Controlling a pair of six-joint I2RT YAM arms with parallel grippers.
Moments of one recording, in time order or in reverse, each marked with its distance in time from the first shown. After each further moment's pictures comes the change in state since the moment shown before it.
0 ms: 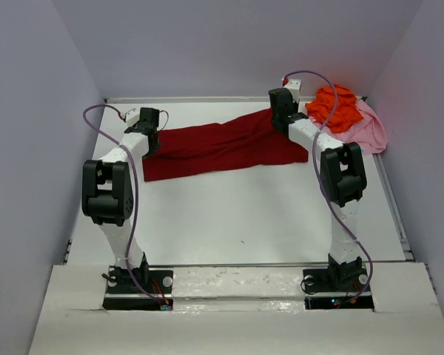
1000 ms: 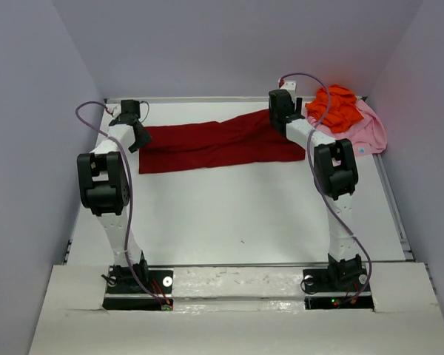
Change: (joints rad) left arm 0.145 0.154 0.177 -0.020 0.208 0.071; right arm -0.027 0.144 0.095 0.079 -0.082 -0.076
